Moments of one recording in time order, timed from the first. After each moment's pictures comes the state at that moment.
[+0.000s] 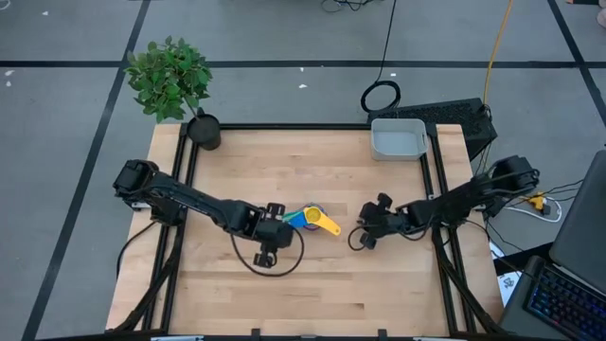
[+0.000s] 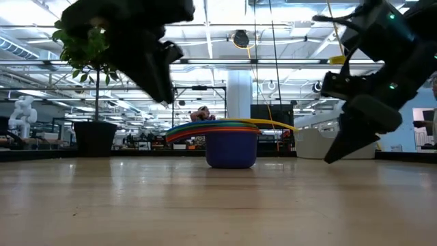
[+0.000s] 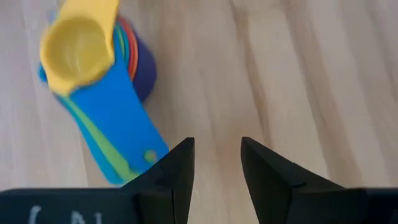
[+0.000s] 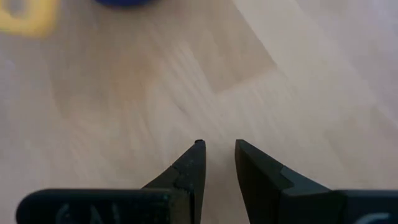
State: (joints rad) left arm -0.29 1.68 1.18 -0.62 -0.13 0.00; right arm 0.26 1.38 0.39 -0.01 0.40 0.59
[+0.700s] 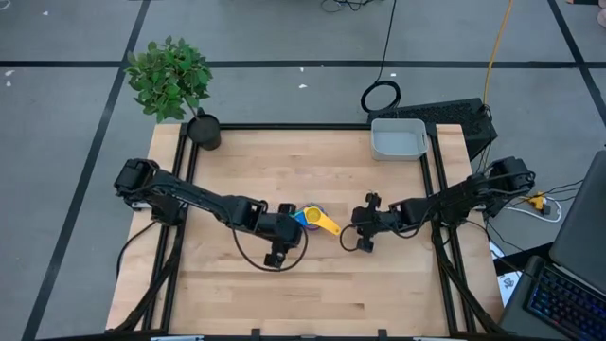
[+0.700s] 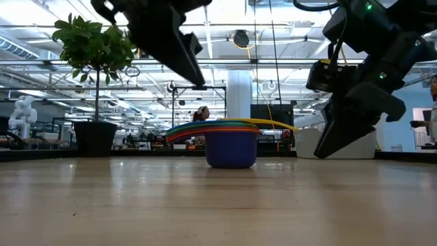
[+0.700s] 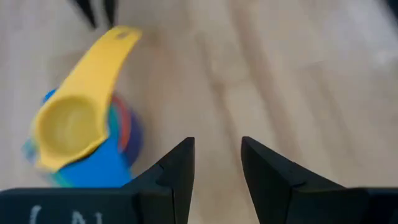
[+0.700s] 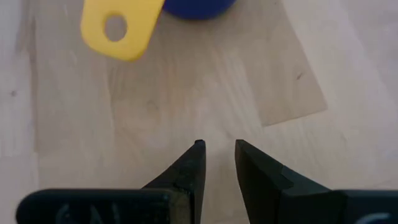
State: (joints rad) left arm -0.25 1.68 1.17 -0.40 0.00 0.04; right arm 0.22 1.41 0.49 -0.05 0.26 0.40
